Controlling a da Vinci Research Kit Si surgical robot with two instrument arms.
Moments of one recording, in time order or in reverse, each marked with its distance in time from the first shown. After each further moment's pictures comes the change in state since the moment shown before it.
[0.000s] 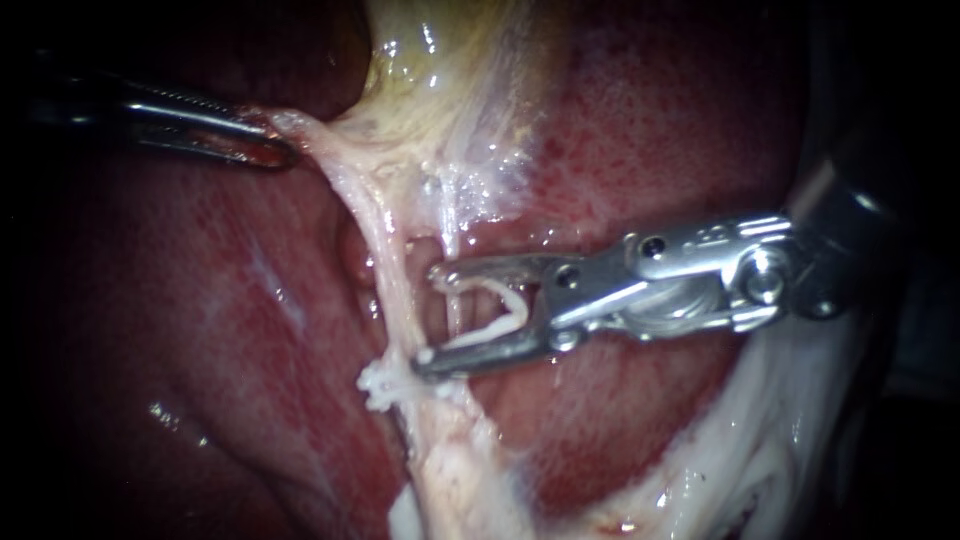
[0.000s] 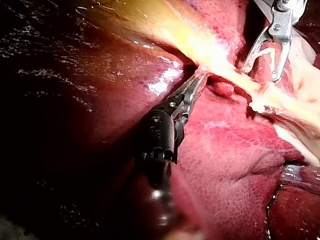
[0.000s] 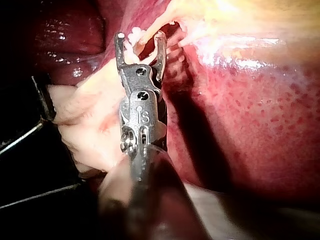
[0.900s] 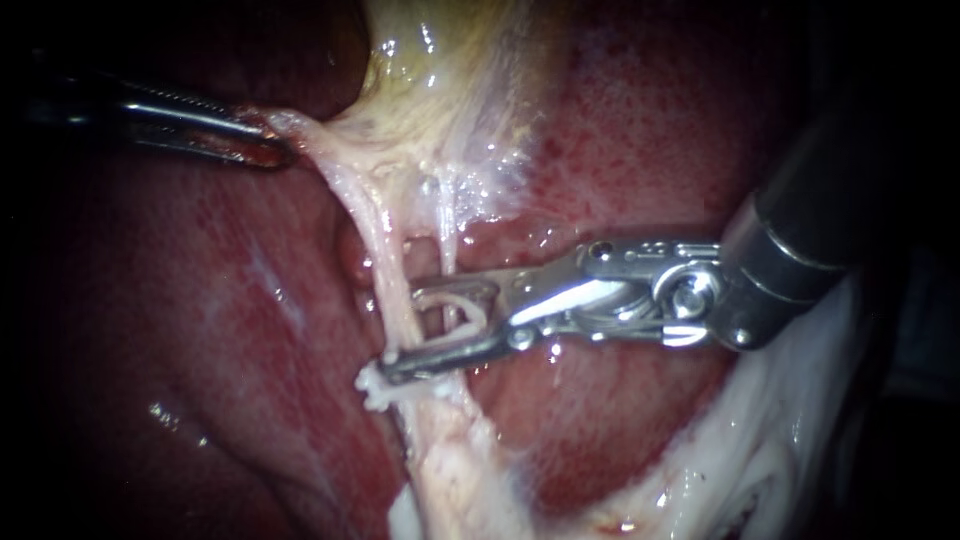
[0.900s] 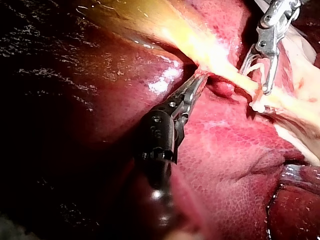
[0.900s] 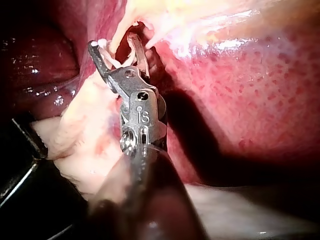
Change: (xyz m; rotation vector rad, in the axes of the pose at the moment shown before) right arm -0.002 0.003 0.003 0.092 0.032 0.141; left arm 0.000 0.000 0.000 0.001 0.000 0.001
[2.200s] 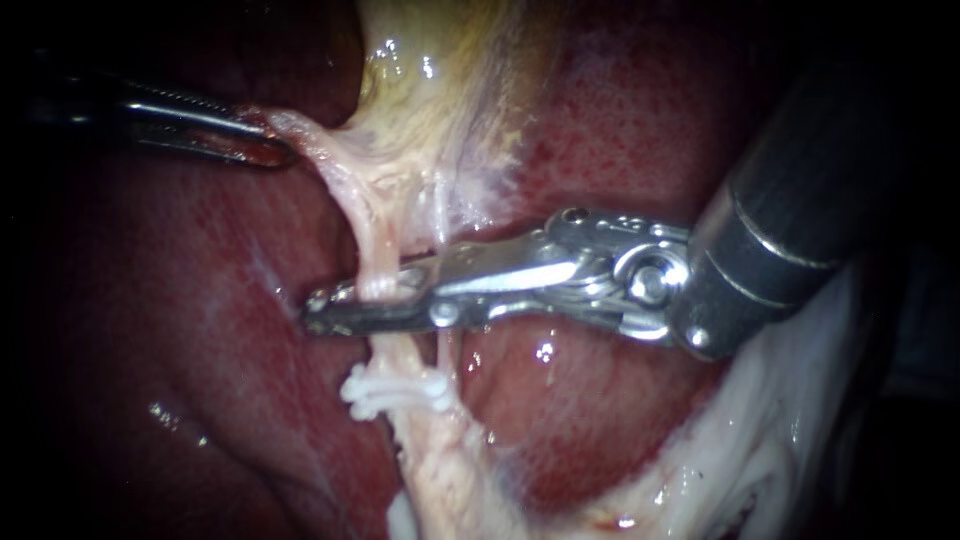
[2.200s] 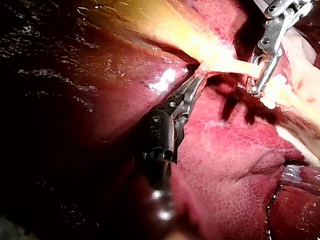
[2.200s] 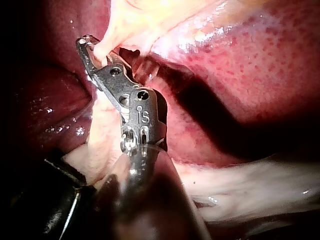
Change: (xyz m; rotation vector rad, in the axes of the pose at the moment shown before) right arm 0.006 -0.003 0.000 0.085 0.128 0.139; left arm 0.000 0.000 0.000 0.001 0.000 0.000
